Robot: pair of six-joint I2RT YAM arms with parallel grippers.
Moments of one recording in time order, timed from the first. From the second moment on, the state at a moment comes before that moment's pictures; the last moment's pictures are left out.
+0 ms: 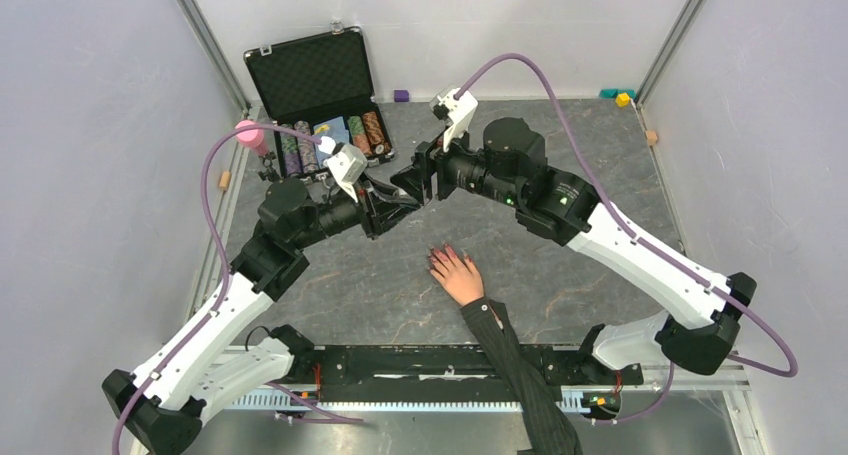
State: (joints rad) left arm -0.60 0.85 0.88 -0.02 0.47 -0.23; right arm 0.94 1.37 1.54 -0.33 -0.04 0.21
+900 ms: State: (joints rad) left arm -0.60 0.89 0.89 0.02 0.68 -0.23; right arm 0.87 1.35 1.55 -0.39 -0.44 0.12
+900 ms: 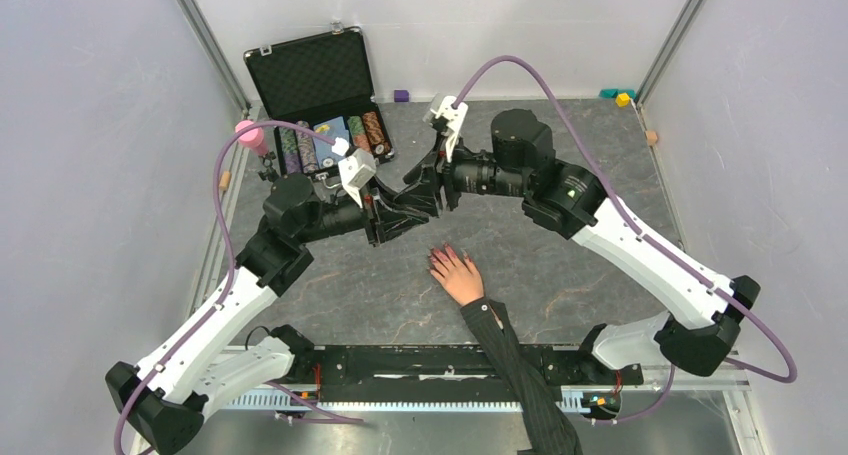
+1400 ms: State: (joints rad) left arm -0.61 0.89 0.89 -0.01 0.63 -0.23; right arm 0.91 1.37 1.57 -0.43 -0.31 0.09
